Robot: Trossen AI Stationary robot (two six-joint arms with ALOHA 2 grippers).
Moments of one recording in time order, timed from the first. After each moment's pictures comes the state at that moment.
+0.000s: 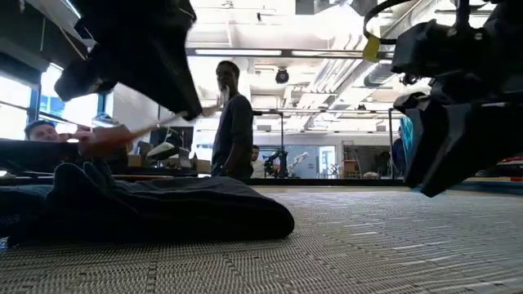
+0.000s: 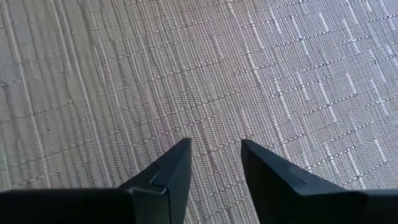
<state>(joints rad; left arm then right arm) -0.56 1.84 1.22 -0.53 -0.57 -1.59 0.56 1.68 0.82 -0.30 0.42 0.40</state>
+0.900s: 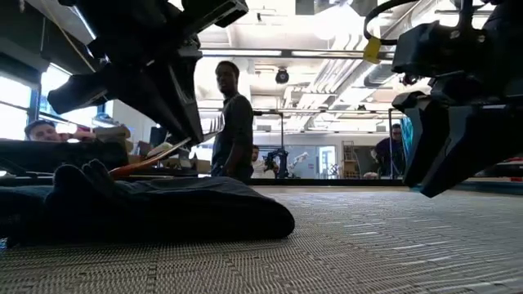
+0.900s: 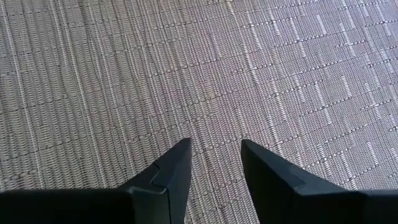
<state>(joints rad) -0.53 1.87 1.26 -0.63 -0.53 -1.73 0.56 1.68 0.82 -0.31 0.42 0.39</state>
